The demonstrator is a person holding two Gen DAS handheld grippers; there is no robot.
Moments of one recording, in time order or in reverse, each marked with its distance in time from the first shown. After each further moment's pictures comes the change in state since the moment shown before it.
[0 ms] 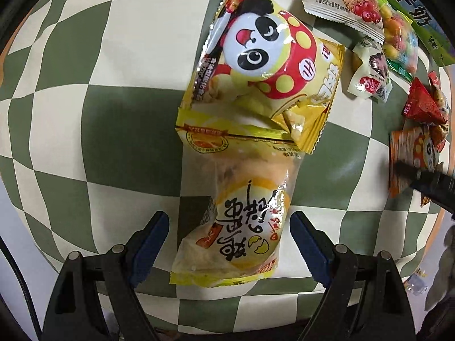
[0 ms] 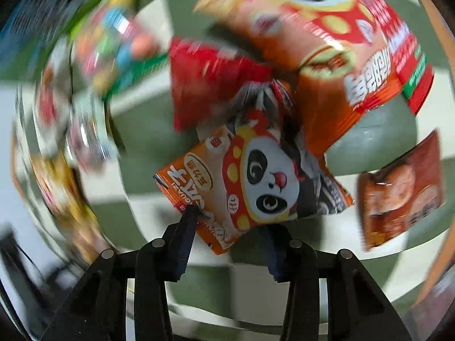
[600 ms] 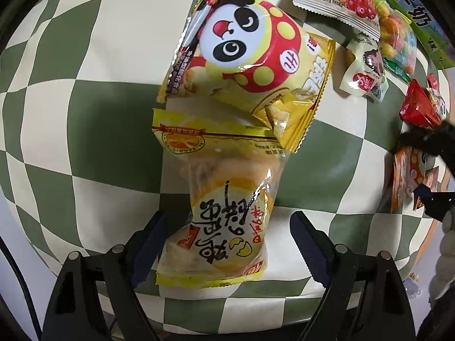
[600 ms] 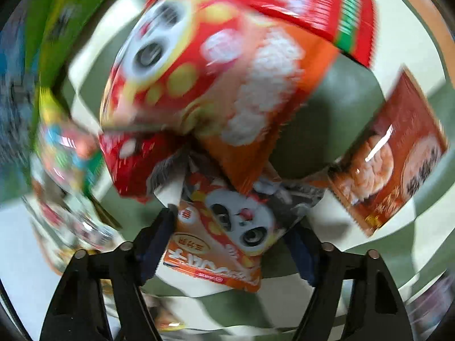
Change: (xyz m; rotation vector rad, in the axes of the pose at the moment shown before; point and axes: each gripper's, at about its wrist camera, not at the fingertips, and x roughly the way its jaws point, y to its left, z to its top) left arm 0.017 -0.019 -0.001 -0.032 0.007 -0.024; right arm -0.002 -0.044 0.027 0.427 -0.046 0.111
